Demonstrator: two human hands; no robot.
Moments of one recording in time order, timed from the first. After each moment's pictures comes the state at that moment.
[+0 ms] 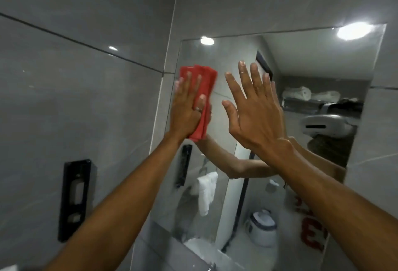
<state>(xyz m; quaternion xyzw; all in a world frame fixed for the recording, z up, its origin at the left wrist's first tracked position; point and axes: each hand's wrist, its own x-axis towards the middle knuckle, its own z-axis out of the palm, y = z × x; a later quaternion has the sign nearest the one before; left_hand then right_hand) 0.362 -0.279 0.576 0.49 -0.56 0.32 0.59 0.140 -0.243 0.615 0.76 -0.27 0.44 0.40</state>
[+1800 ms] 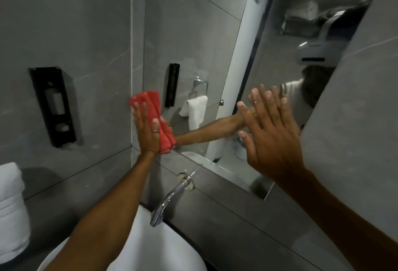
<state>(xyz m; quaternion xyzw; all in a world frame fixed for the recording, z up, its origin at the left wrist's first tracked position) 0.338 -0.246 0.266 0.59 -0.41 0.05 0.69 0.008 -0.228 0.396 0.82 -0.26 0.34 0.39</state>
